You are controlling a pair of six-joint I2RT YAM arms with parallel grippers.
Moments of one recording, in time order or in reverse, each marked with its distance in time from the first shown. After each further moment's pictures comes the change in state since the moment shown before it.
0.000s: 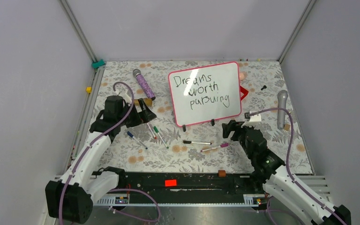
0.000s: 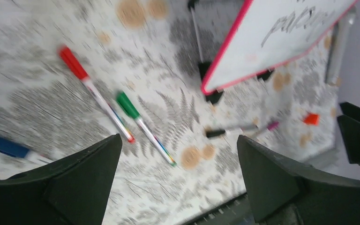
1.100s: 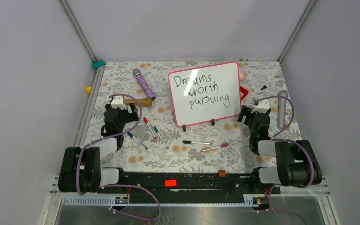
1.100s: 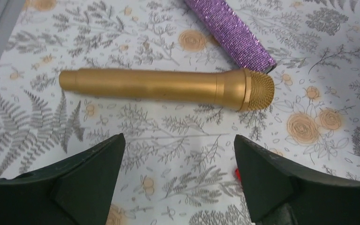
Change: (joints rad) left arm 0.176 0.232 -0.438 1.091 -0.380 0.483; right arm -0.566 0.821 -0.108 0.962 -0.124 -0.340
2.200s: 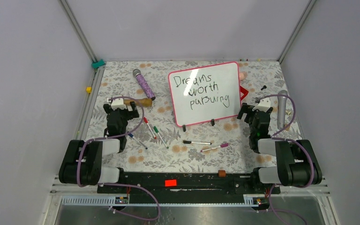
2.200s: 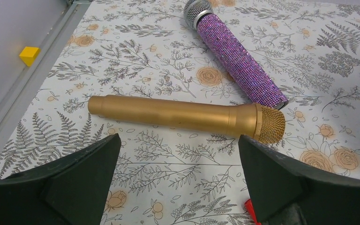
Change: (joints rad) left arm -0.053 0.106 -0.049 0.333 -0.156 0.027; right arm 0.000 0.003 0.046 -0.015 0.028 0.037
